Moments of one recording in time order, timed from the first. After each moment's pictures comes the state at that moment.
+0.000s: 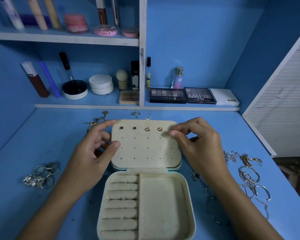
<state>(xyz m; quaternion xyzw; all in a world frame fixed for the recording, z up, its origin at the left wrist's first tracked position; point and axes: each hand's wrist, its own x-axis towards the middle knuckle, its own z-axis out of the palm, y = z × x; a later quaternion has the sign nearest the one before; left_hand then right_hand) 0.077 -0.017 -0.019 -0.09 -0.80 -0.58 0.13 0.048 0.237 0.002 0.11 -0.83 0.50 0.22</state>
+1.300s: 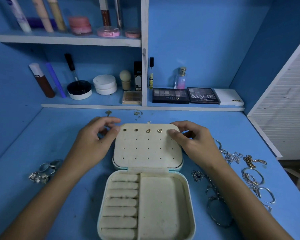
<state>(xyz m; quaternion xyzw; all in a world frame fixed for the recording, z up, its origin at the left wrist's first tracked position) 0.046 -0.022 -0.010 -0.02 -0.85 -0.50 0.15 0.028 0.244 -0.009 0.03 -0.79 0.61 0.00</state>
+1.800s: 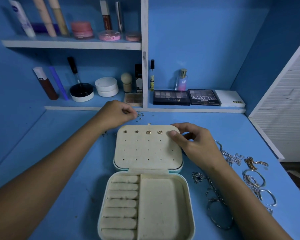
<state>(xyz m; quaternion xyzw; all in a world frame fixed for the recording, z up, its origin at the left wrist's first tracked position) -0.049 -0.007 0.017 -0.04 -0.93 -0.35 0.01 0.028 0.248 -0.008 0.04 -0.79 0.61 -0.01</state>
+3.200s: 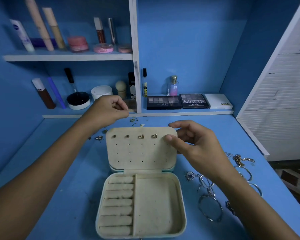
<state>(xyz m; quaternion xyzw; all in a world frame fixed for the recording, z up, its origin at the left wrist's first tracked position) -0.030 -0.004 0.053 -0.02 -0.90 -0.43 0.06 0.064 0.255 0.026 0.12 -0.77 0.63 0.05</state>
